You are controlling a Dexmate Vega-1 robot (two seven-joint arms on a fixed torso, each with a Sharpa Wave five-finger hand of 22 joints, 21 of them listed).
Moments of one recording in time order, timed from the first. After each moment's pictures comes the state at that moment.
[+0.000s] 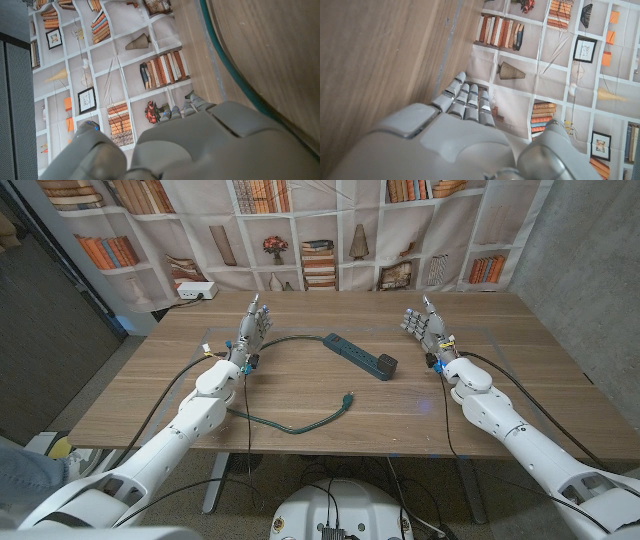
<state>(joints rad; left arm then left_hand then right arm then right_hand) 0.81 0.49 0.38 -1.24 -0.65 -0.31 -0.07 0.15 -0.11 0.17 0.10 0.26 -0.17 0.09 0.22 0.18 -0.17 0.06 0.23 0.18 -0.17 0.05 0.20 0.18 -0.12 -0.04 0.26 0.18 -0.81 -0.50 -0.39 -1.27 0.66 0.24 0.05 0.13 -0.05 0.21 -0.09 0.19 0.20 0.11 0.21 0.18 0.21 0.12 0.27 0.18 0.17 0.06 0.22 0.18 0.27 -0.04 0.32 0.18</state>
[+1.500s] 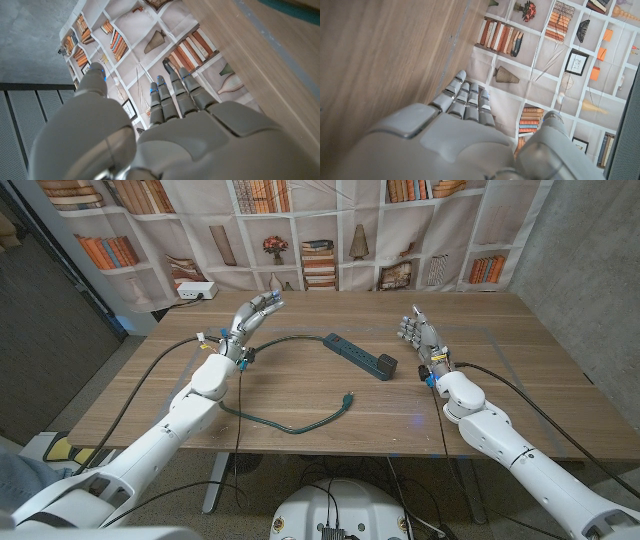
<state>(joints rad) 0.81 0.56 0.40 -1.31 -0.33 -0.50 0.09 0.72 -0.07 0.28 -0.14 0.20 0.36 0.02 0.29 0.18 0.46 -0.08 0.28 0.18 0.41 -0.05 0.23 0.18 0.36 -0.04 0.29 0.18 -0.99 -0.55 -0.39 -1.56 0.52 0.21 -0.20 0.18 -0.02 0.23 -0.11 0.19 0.23 0.07 0.21 0.18 0.25 0.11 0.27 0.18 0.19 0.06 0.21 0.18 0.28 -0.04 0.32 0.18</state>
